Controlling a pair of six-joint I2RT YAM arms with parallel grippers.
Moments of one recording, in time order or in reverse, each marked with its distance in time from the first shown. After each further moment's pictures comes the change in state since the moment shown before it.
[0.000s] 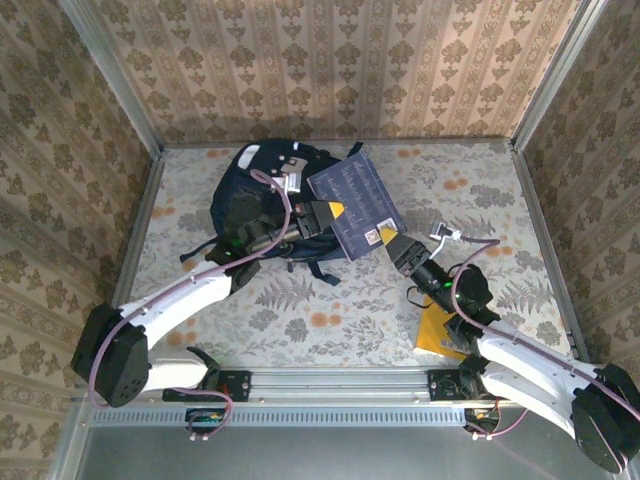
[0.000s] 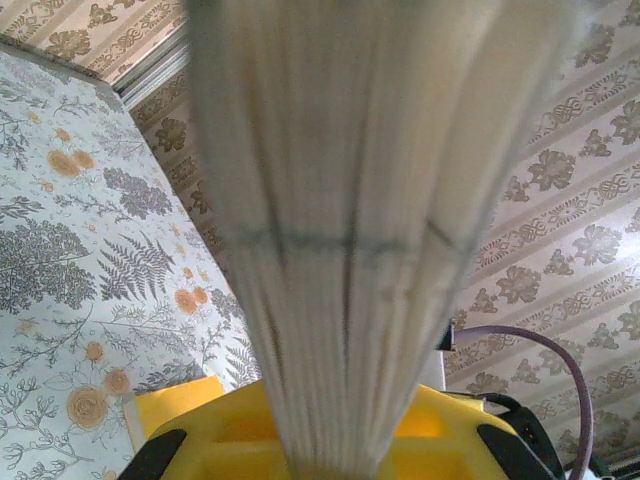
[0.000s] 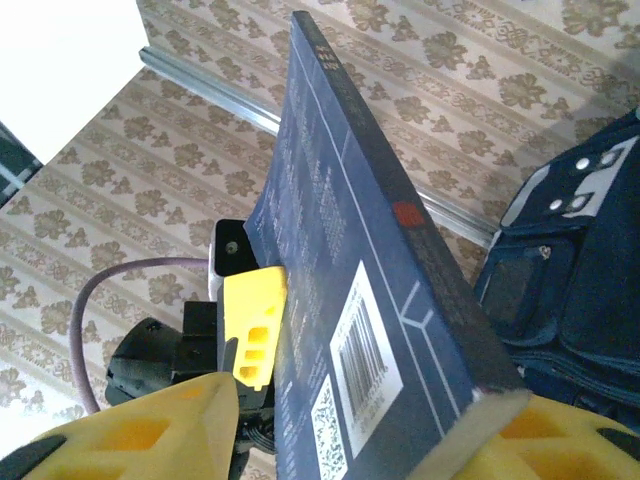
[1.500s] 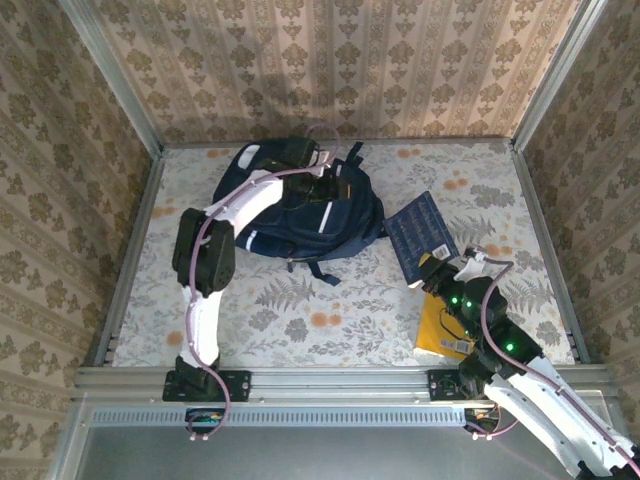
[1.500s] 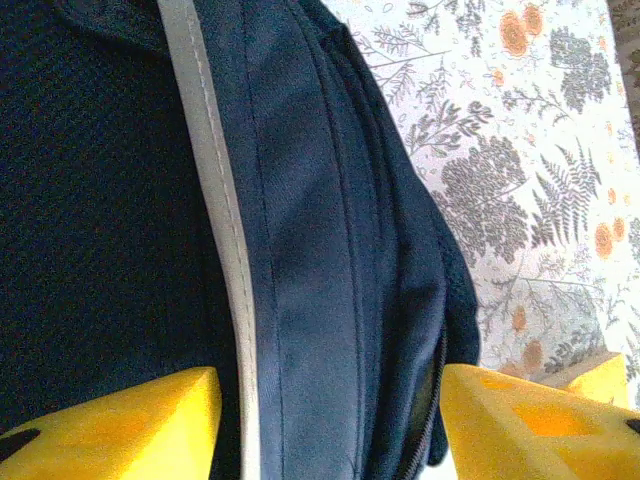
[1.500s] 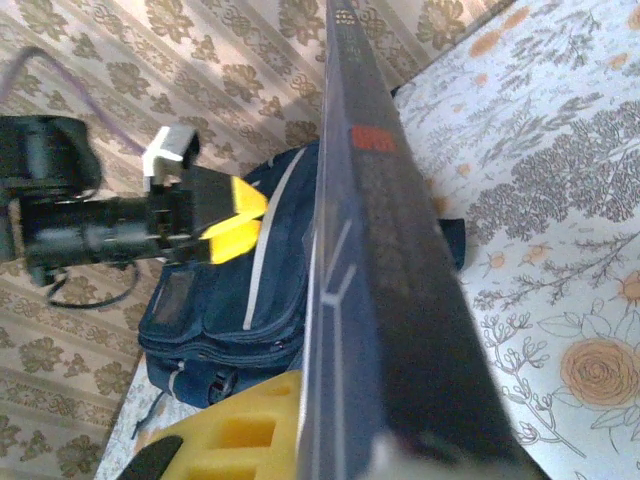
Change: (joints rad) left arm 0.156 0.848 0.995 -1.117 -0.109 0.627; right arm -0.047 -0.520 0.066 -1.068 0.346 -0.306
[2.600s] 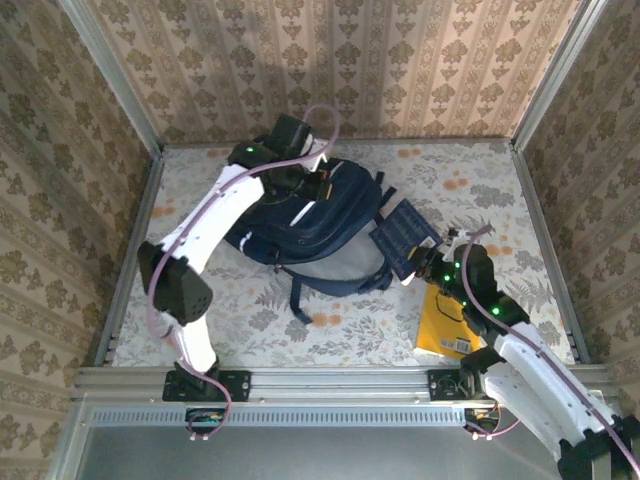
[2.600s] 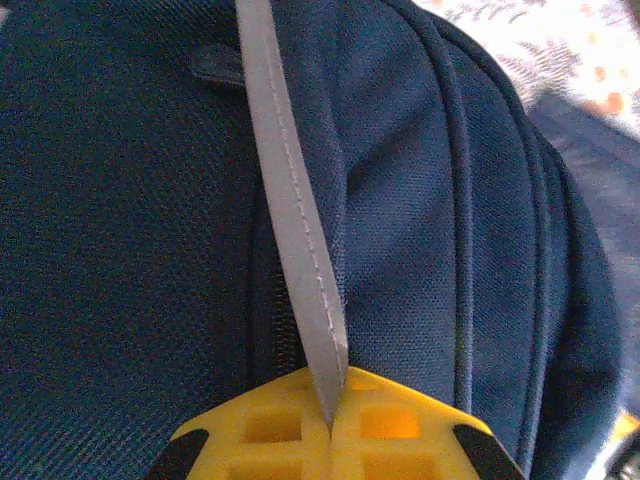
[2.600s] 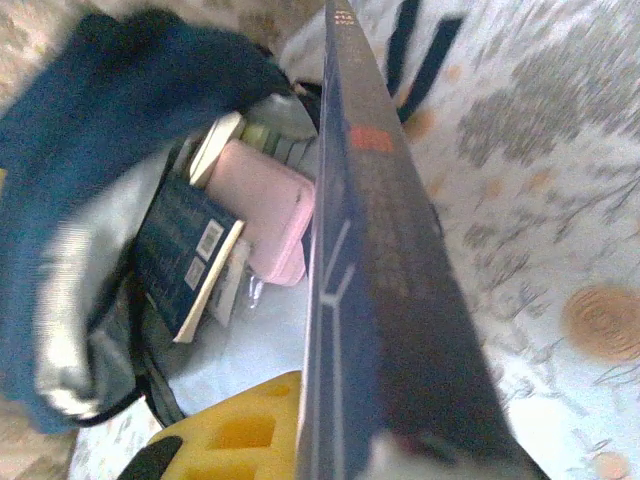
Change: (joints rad) left arm -0.084 -0.319 0.114 -0.456 -0.172 0.221; right arm -0.203 0.381 0.133 0.007 -0.372 0.002
